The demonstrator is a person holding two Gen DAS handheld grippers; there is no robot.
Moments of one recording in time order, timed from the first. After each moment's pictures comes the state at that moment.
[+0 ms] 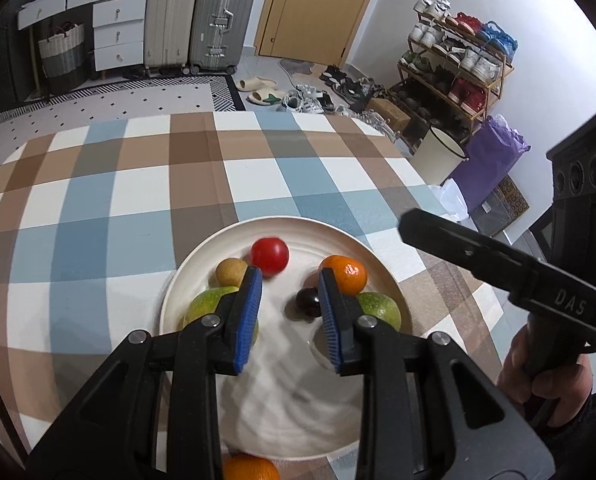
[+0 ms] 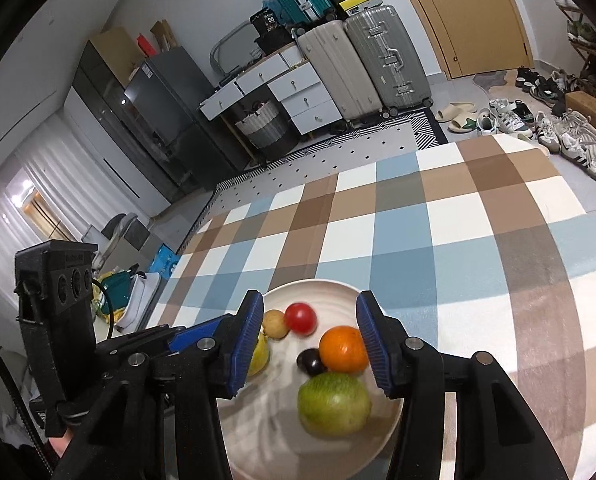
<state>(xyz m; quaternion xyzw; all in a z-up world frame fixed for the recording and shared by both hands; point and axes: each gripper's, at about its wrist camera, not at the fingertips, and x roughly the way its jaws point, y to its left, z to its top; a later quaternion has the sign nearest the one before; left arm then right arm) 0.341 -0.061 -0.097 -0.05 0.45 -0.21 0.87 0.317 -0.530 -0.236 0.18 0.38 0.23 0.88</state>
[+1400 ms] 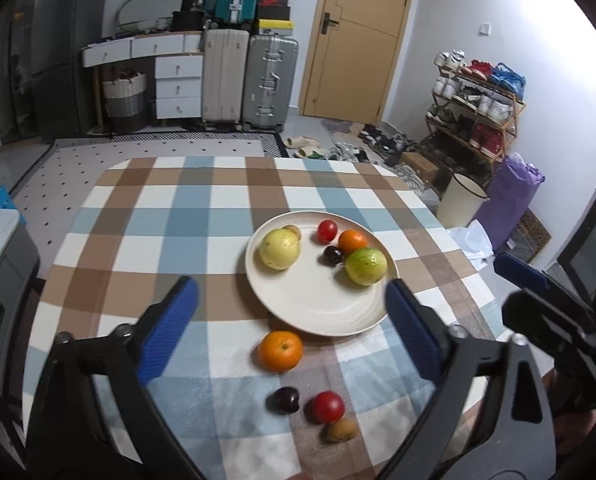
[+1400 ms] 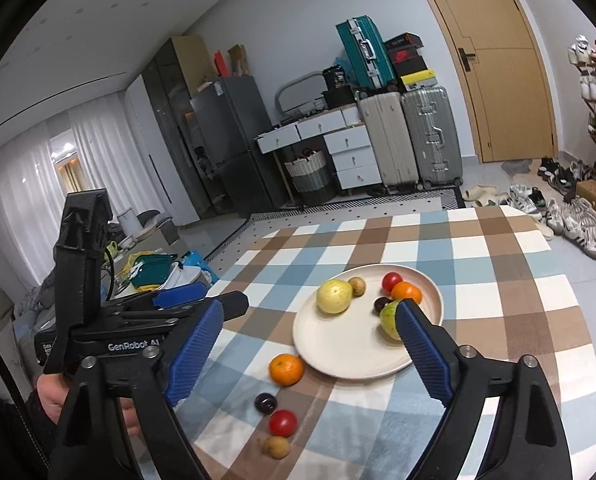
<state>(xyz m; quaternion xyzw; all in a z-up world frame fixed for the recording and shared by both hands) 0.150 0.011 -0.023 -0.05 0.34 -0.12 0.93 0.126 -0.506 -0.182 0.10 0.25 0.28 0.92</state>
